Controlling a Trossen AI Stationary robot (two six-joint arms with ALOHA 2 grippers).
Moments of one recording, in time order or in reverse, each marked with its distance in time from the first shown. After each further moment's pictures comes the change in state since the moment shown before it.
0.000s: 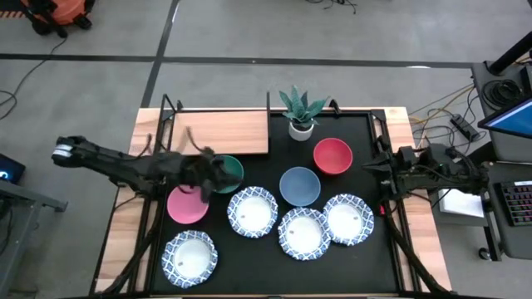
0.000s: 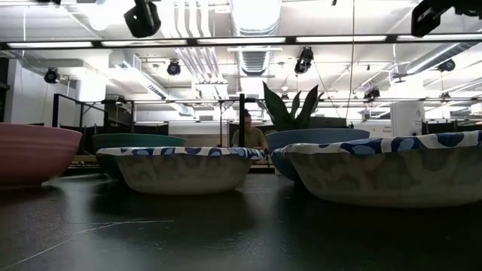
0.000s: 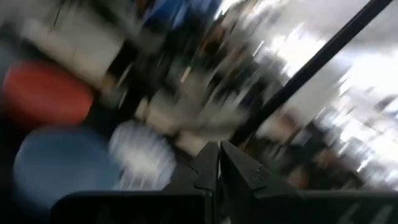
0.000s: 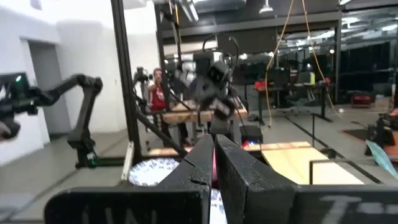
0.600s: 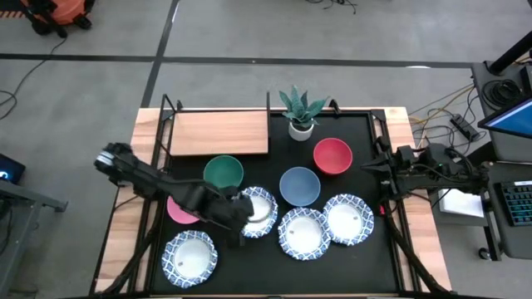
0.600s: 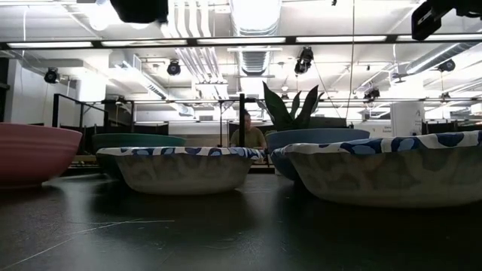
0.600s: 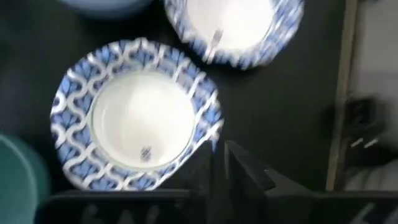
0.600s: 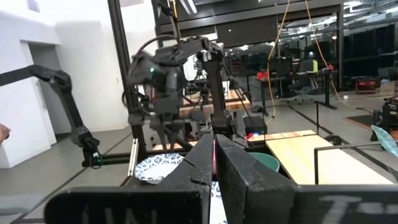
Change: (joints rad) left arm -0.234 0.643 0.771 -1.180 -0.055 0.103; right arm 0.000 0.000 0.002 -0.037 -0.002 0.045
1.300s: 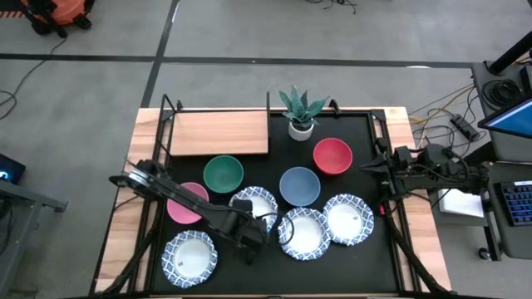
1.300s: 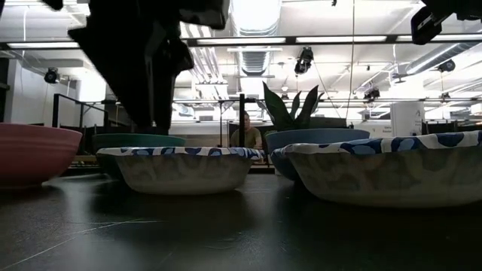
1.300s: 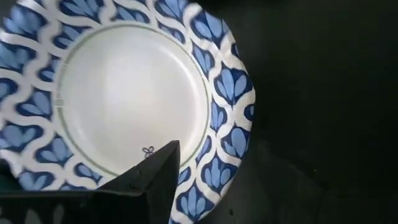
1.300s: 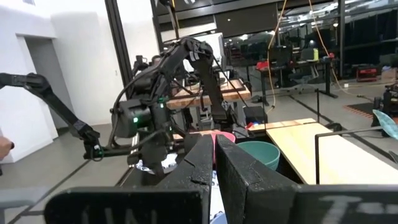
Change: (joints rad) left arm -0.021 0.316 0.073 -0.054 -0.009 0.190; right arm 0.000 0.000 -0.002 -0.040 0.000 0.016
